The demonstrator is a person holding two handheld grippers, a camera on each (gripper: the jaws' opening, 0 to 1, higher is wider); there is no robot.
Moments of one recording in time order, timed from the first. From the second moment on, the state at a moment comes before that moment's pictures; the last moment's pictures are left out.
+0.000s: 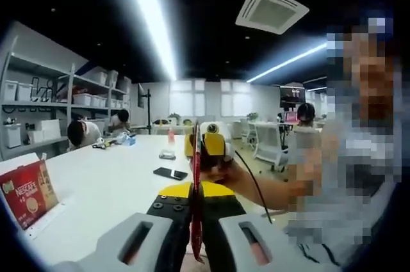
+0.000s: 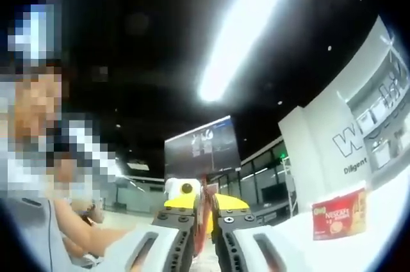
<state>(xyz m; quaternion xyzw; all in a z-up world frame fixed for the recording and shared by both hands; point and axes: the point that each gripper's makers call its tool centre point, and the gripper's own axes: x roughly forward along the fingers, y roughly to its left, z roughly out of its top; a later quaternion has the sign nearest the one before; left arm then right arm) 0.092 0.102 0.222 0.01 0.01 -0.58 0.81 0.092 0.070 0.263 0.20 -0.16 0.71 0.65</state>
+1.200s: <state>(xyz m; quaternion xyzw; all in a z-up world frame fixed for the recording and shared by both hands) 0.093 0.100 0.220 0.02 0.02 -0.58 0.82 0.084 0.079 0.269 0.18 -0.17 0.72 0.65</state>
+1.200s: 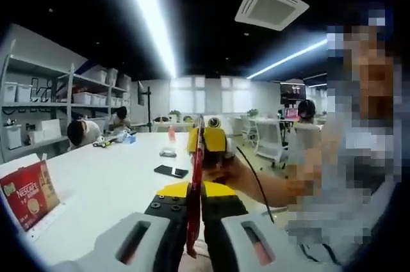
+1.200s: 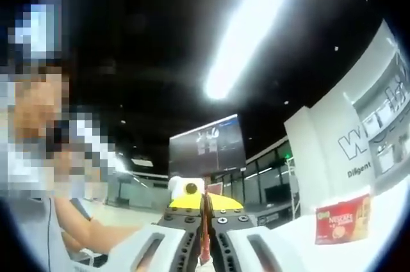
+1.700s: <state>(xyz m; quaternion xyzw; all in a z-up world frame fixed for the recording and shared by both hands) 0.093 0.096 0.212 0.01 0.02 -0.57 0.82 0.089 0.076 0.270 0.19 -0.17 0.72 0.64</state>
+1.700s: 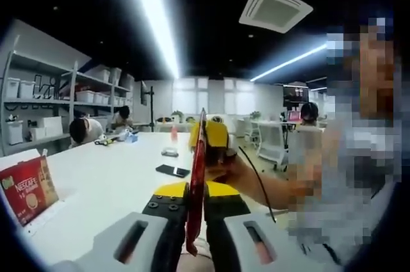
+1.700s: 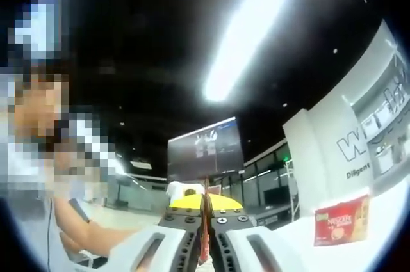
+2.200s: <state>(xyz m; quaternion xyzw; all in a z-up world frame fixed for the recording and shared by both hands) 0.088 0.099 0.213 0.03 0.03 -0.57 0.82 0.087 0.077 0.268 0.21 -0.16 0.72 0.65</state>
